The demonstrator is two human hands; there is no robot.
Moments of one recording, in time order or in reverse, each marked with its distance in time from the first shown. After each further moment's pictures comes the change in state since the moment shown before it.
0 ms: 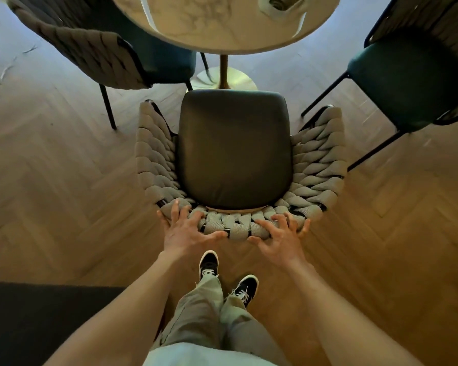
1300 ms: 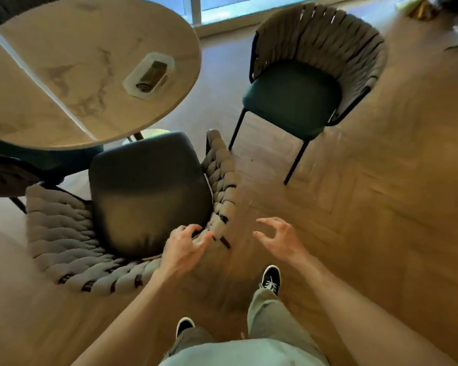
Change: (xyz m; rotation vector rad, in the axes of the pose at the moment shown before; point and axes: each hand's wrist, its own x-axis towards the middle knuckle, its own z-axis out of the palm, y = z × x) left_hand 0.080 0.217 -0.051 -0.203 -0.036 0.258; right_hand 0.032 0.176 -0.116 0.650 0.173 0.222
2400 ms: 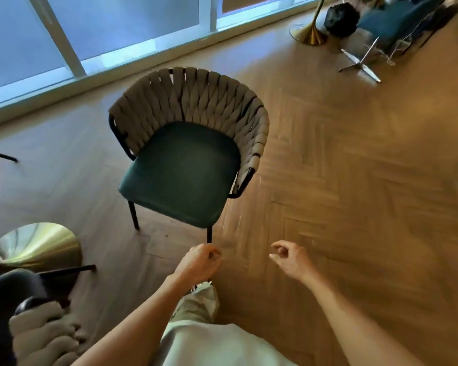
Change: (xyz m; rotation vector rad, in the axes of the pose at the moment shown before) left_hand 0.331 0.482 0.134 0.003 -0.365 0.344; right_hand 0.253 0.260 -0.395 0.058 0.171 0.391
